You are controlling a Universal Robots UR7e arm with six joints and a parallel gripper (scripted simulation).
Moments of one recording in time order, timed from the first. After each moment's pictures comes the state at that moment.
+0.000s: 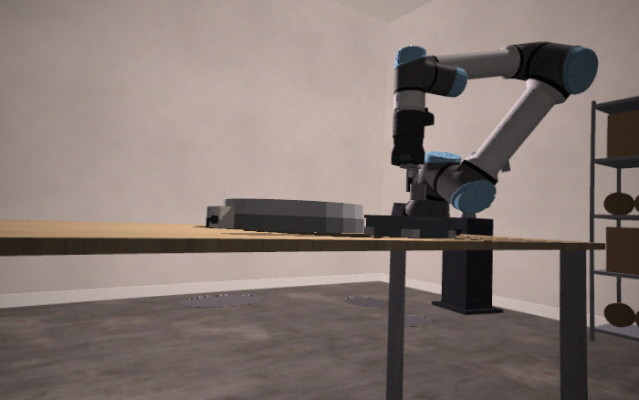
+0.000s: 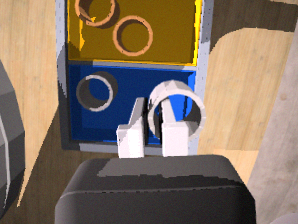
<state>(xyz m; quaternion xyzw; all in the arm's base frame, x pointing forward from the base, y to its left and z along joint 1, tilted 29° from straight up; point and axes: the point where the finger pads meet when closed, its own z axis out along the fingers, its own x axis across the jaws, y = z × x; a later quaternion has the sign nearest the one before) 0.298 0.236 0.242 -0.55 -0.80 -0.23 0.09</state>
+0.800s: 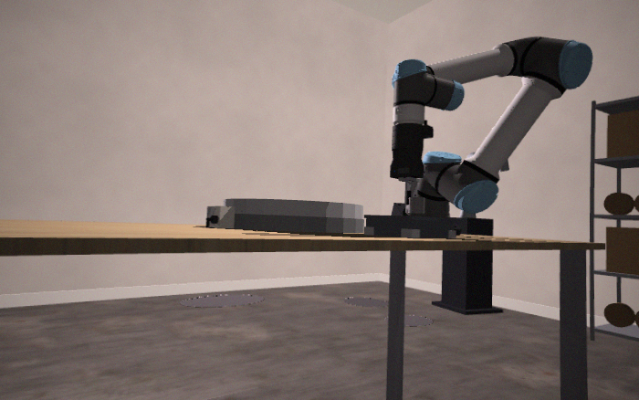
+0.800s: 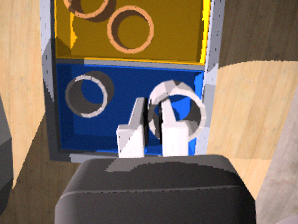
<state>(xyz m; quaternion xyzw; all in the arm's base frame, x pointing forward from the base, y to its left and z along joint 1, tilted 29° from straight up) 0.305 0.252 0.213 -0.55 -0.80 -0.24 0.08</state>
